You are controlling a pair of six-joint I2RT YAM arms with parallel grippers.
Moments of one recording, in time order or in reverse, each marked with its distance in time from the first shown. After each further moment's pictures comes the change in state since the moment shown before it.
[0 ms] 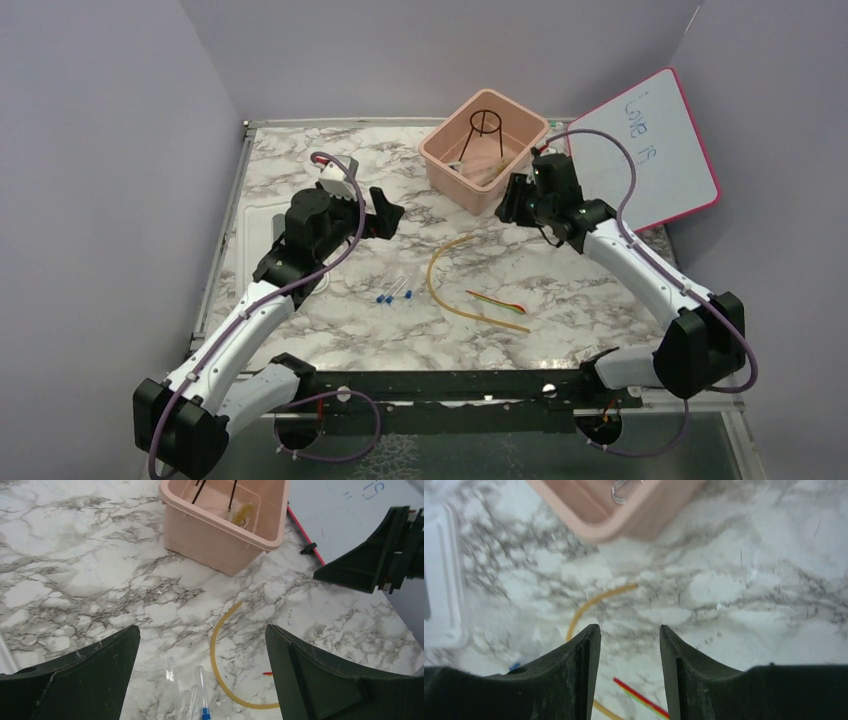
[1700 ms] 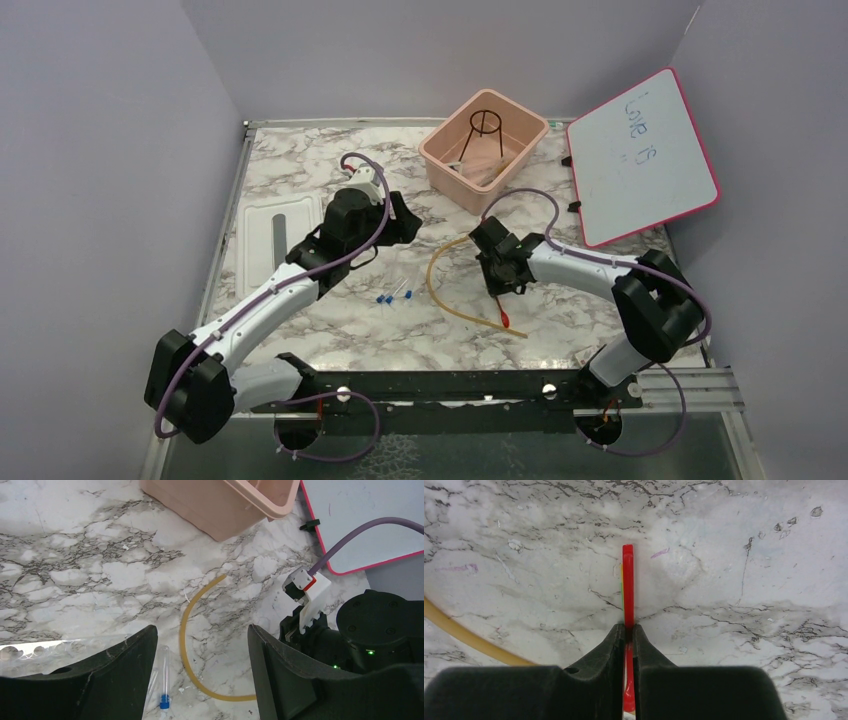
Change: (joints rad) left arm -0.130 0.195 0.010 0.009 -0.069 -0.223; right arm 0.291 0.194 -0.264 -0.128 0.082 -0.057
